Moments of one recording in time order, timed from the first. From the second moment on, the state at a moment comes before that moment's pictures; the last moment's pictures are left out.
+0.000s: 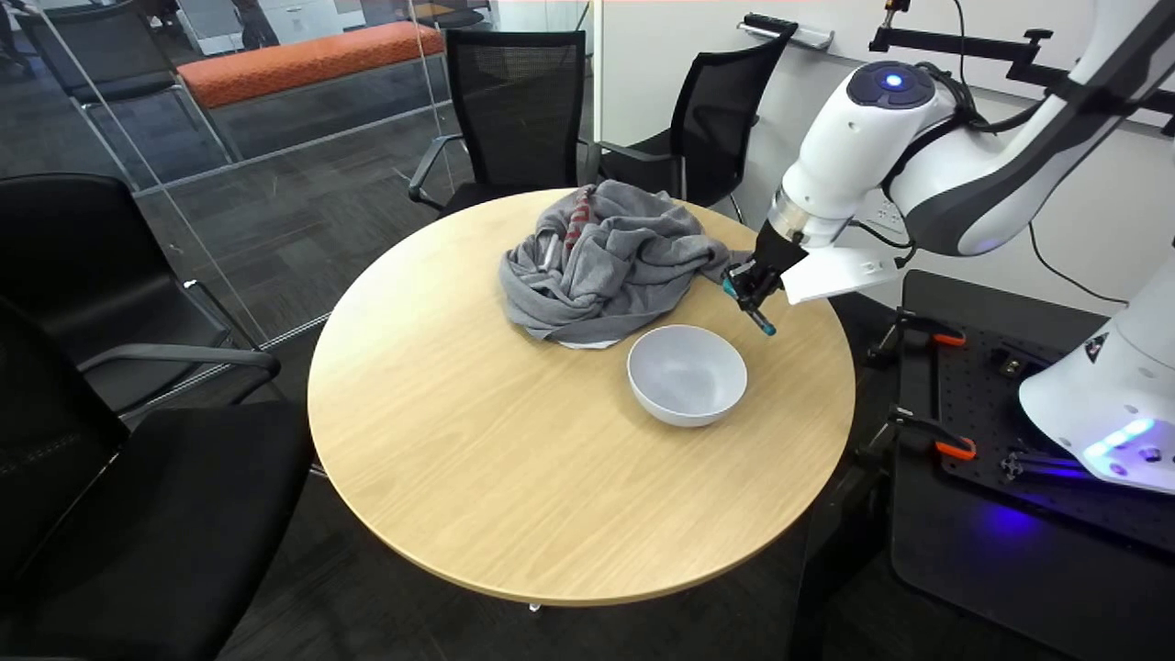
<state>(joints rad) 0.73 0.16 -0.74 -2.73 -0.66 3.03 1.46</state>
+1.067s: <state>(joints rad) 0.69 0.42 -0.75 -2.74 -0.59 3.29 1.46</state>
